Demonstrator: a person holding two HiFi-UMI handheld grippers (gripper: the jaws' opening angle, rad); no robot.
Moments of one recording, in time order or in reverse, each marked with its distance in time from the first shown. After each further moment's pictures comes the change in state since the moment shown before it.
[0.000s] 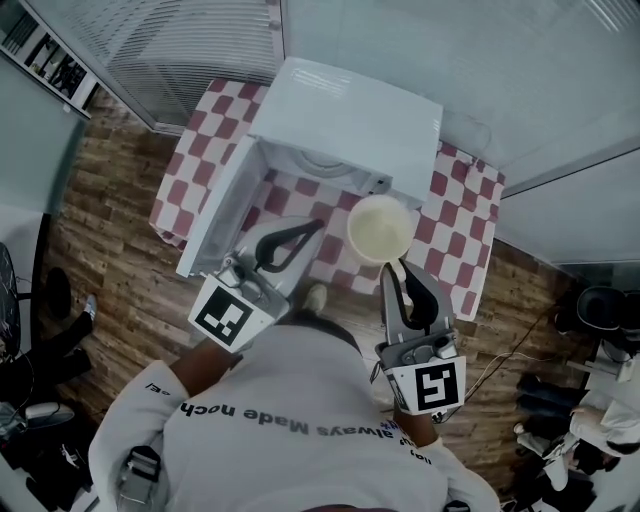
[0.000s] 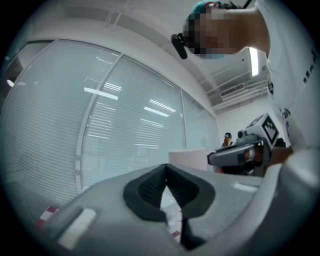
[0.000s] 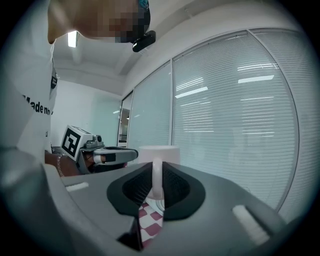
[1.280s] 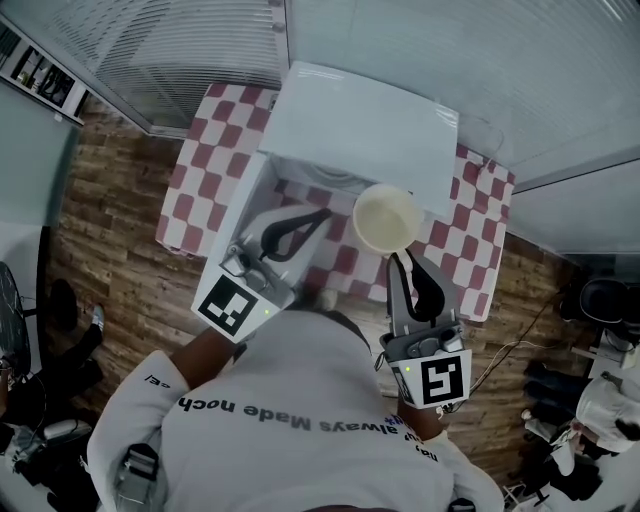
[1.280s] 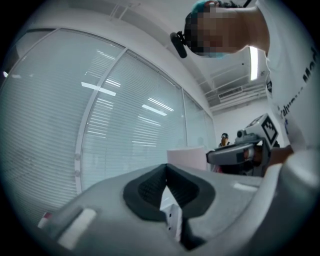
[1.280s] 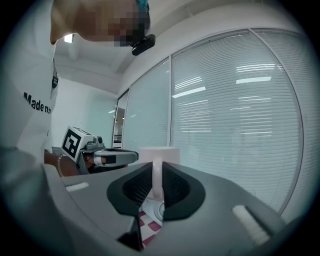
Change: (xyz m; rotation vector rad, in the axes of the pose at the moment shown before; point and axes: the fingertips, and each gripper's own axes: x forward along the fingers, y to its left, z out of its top) left arm 0.011 0.087 -0.008 -0.014 0.022 -0.065; right arm 0.086 0.001 0.007 0.009 -0.001 -0.048
